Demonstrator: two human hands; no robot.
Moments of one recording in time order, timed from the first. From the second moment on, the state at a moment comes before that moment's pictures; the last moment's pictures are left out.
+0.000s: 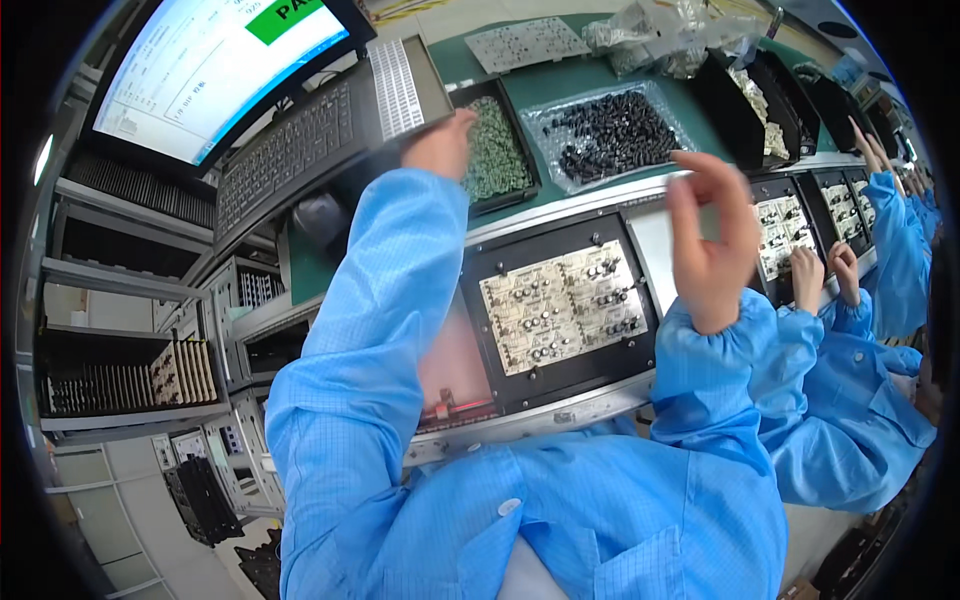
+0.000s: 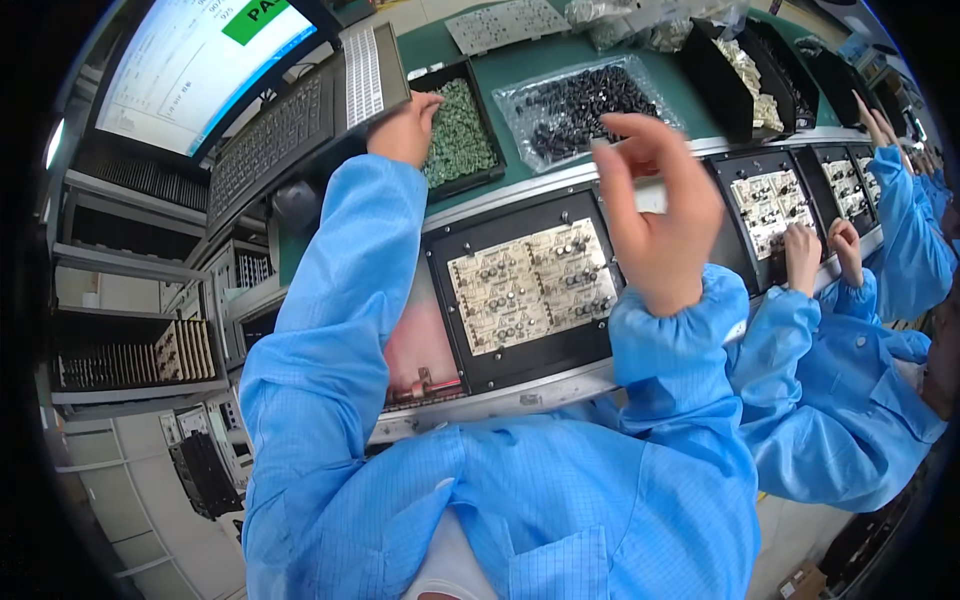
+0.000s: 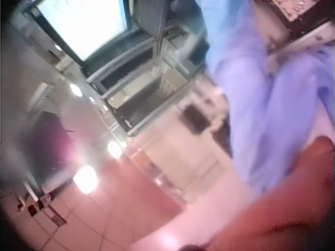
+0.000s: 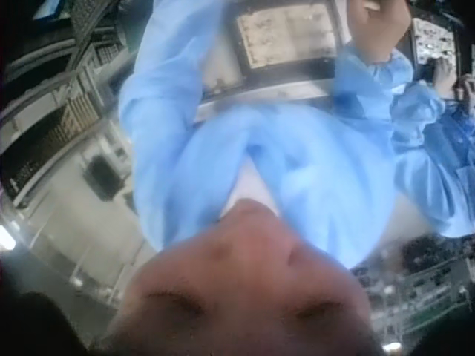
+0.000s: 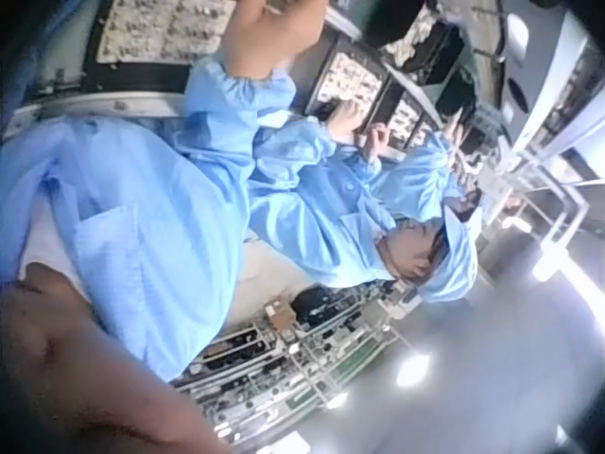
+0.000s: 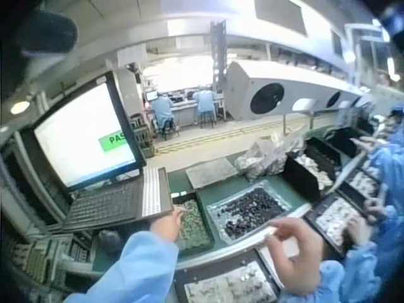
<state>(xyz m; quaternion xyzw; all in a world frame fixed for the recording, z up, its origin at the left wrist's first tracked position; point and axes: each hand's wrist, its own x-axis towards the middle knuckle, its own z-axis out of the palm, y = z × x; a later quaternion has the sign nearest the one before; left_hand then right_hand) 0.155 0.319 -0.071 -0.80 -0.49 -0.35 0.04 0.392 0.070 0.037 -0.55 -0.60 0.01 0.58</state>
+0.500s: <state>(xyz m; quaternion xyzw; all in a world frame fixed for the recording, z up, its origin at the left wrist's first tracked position) 0.130 0.211 -0.070 -0.67 -0.38 -0.44 -0.46 0.372 0.083 -0.046 -0.56 -0.67 0.27 0.40</state>
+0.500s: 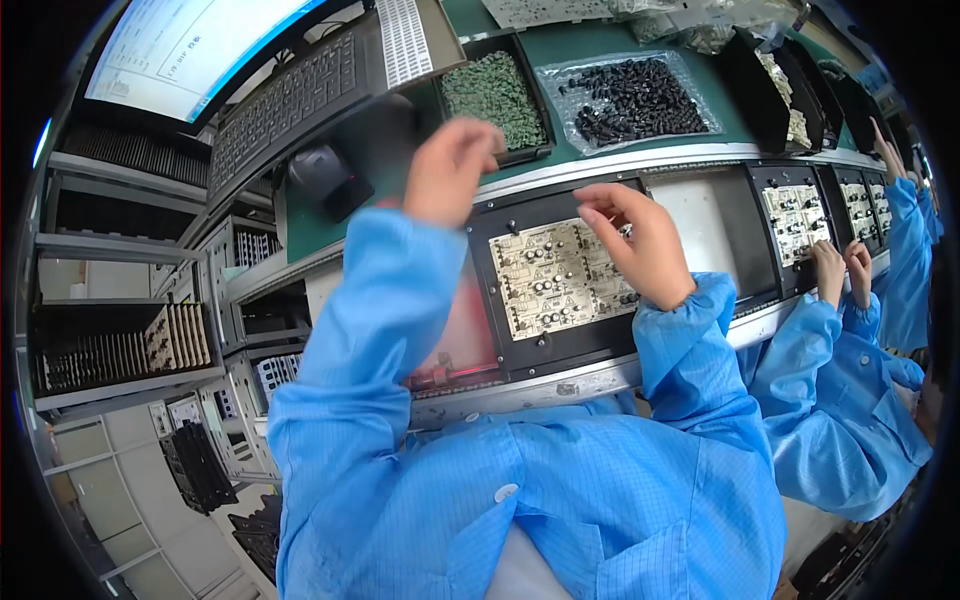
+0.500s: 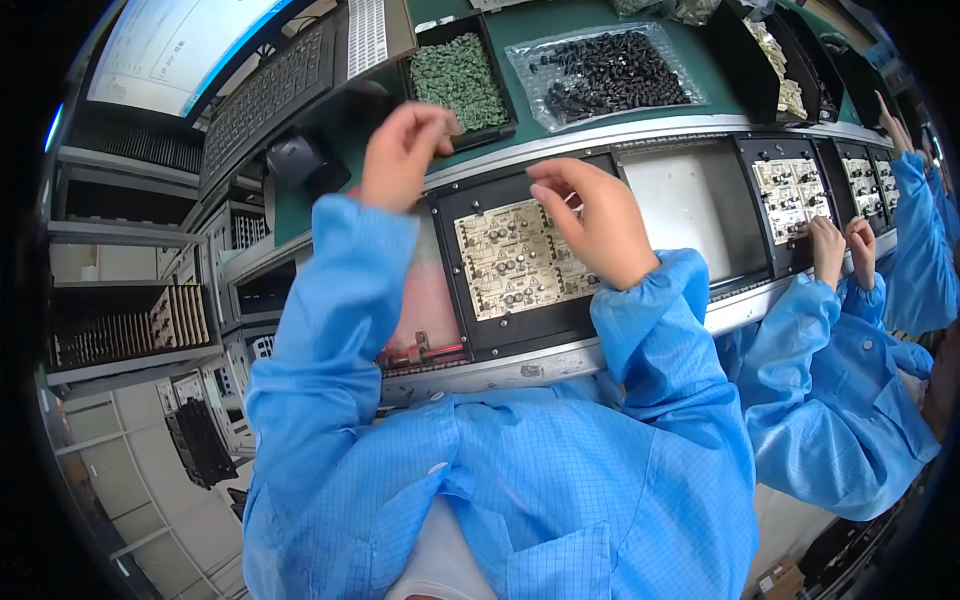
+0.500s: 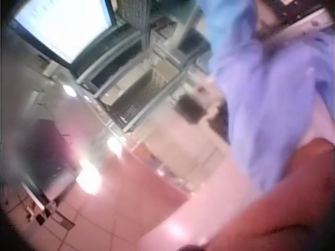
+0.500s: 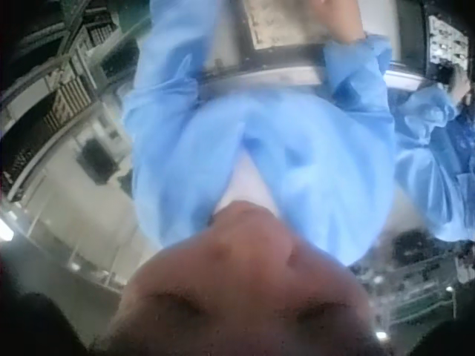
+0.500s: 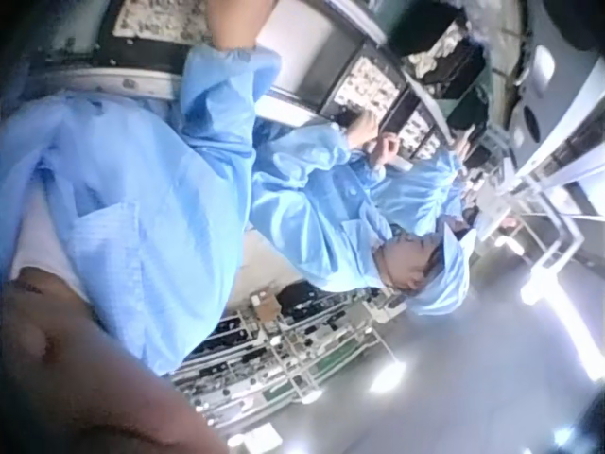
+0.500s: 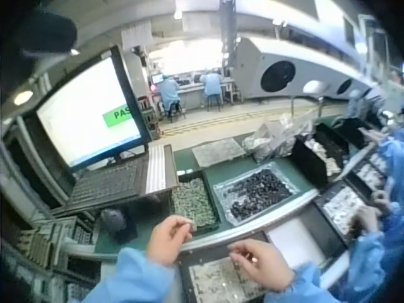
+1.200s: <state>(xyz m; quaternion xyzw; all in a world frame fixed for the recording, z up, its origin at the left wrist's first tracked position) 0.098 0.070 -0.096 -0.67 -0.52 -0.34 -0.41 0.313 0.234 -0.096 -0.49 -0.76 -0.11 0.41</state>
